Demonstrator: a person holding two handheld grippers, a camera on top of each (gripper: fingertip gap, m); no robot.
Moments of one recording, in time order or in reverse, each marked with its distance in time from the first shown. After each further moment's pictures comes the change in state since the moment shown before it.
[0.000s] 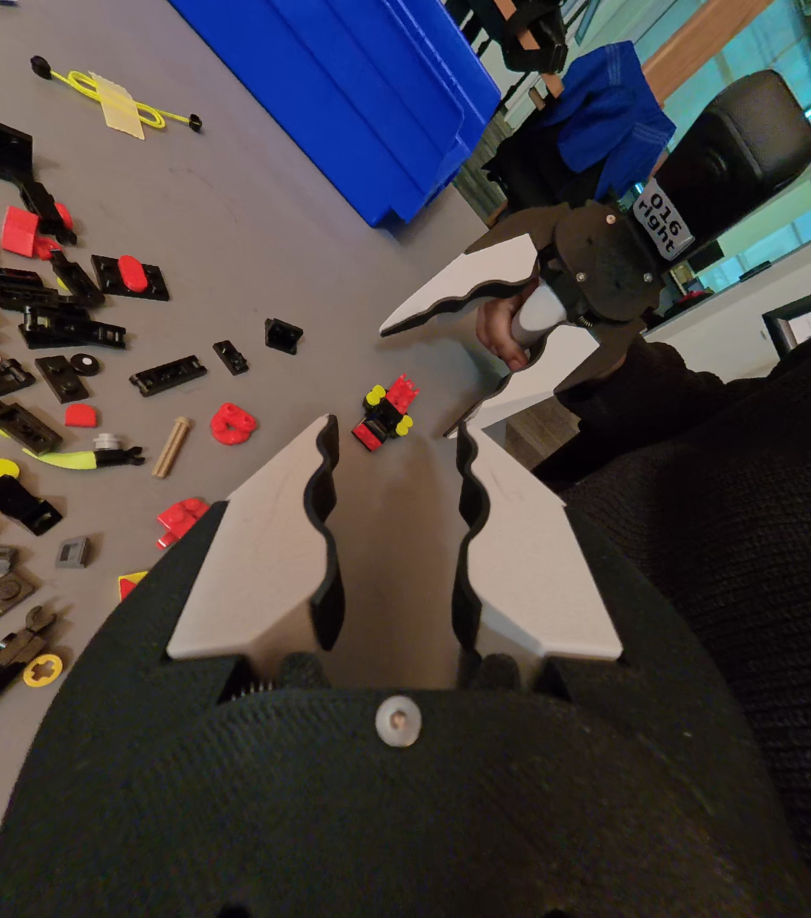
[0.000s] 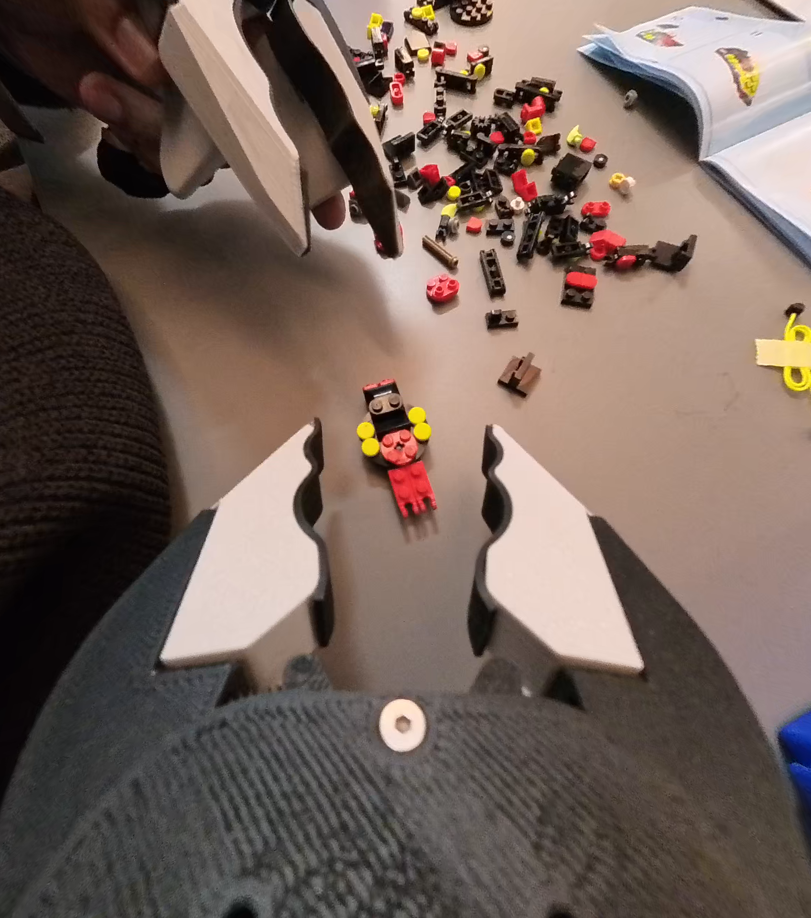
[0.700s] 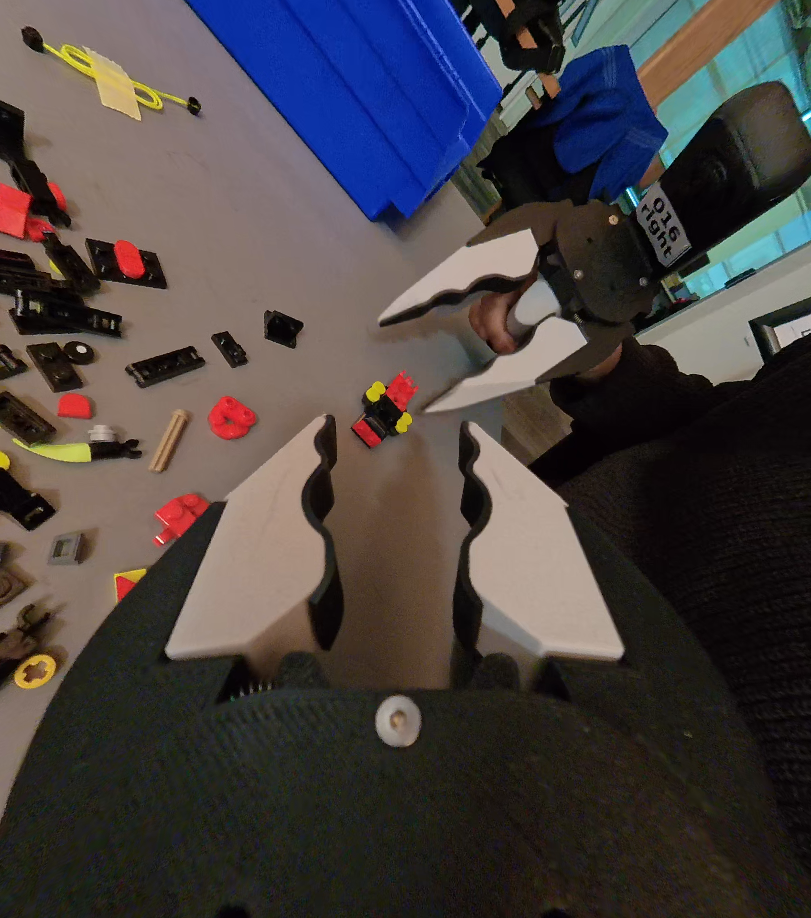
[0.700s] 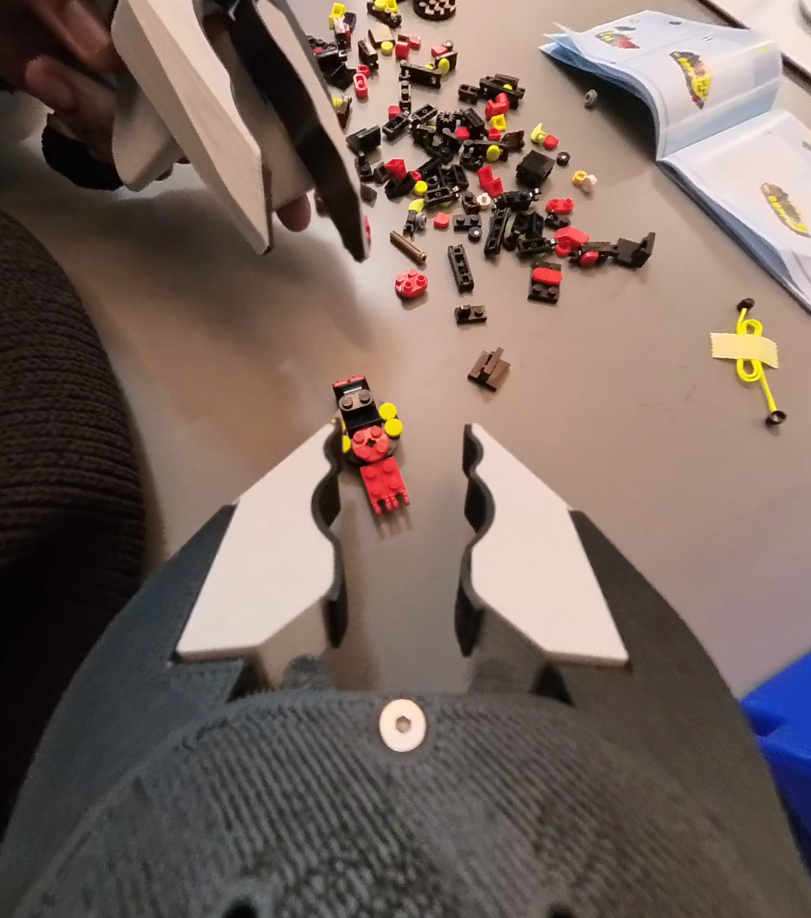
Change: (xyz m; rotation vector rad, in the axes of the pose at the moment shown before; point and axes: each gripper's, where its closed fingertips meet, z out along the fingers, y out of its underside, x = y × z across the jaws) left arm -0.001 0.002 0.002 -0.010 0.016 -0.033; right arm 0.012 0.002 0.000 -0.007 0.063 -0.013
